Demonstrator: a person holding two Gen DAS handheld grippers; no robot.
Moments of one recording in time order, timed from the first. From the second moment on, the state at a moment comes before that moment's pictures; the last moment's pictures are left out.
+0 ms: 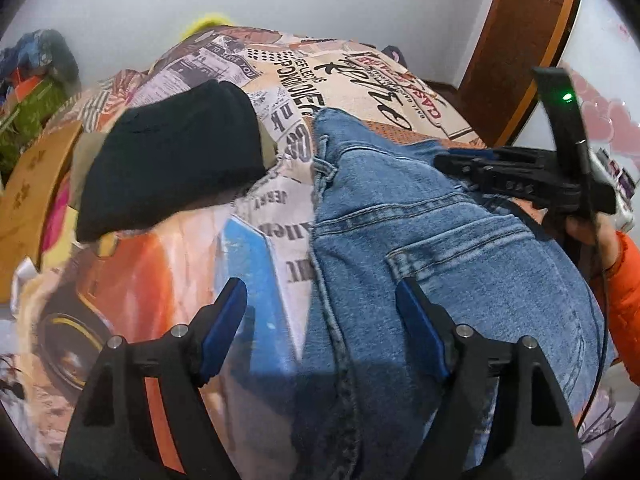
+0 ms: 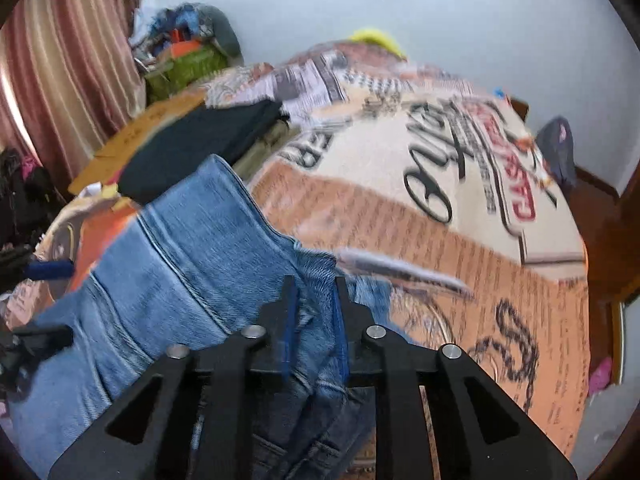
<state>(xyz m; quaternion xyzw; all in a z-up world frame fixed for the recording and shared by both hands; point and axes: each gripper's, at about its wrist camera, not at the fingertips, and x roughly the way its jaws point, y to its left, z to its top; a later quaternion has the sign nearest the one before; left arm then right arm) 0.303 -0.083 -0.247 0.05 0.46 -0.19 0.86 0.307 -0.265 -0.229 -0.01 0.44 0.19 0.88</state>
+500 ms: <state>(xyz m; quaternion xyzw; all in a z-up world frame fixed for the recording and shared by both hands) 0.330 -0.119 -0.251 0.08 0.49 -0.20 0.85 0.221 -0.256 -0.202 -0.03 0.43 0.22 0.88</state>
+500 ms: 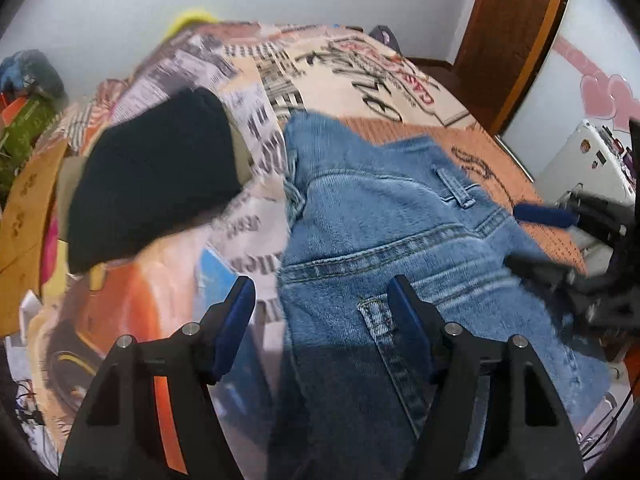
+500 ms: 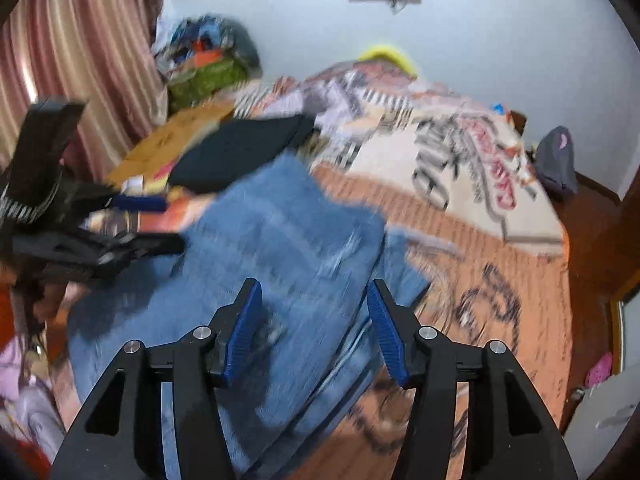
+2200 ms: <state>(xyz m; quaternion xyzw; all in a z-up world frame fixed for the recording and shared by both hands) 0.359 -0.110 -0.275 -0.01 0.59 -0.31 0.75 0.231 -0.280 -0.247 0.17 0.51 0.25 0.80</state>
